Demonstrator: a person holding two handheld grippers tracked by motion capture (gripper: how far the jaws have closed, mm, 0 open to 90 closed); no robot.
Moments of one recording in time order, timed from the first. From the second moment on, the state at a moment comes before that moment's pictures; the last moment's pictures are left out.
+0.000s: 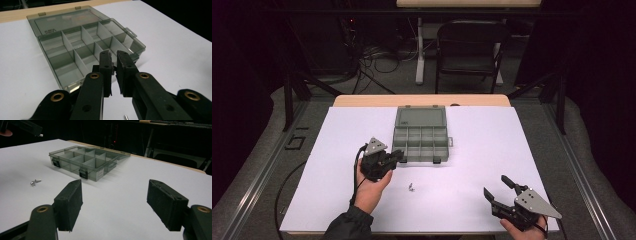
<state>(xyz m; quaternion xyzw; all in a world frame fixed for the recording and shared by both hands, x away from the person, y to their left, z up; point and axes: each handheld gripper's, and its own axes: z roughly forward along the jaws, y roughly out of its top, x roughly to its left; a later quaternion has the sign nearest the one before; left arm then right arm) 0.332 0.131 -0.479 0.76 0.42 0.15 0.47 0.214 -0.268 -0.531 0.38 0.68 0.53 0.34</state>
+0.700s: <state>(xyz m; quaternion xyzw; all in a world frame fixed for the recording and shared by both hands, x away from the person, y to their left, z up) 0.368 0.112 -0.481 0.76 0.44 0.15 0.45 0.214 -0.269 -0.531 0.38 0.68 0.53 0.33</state>
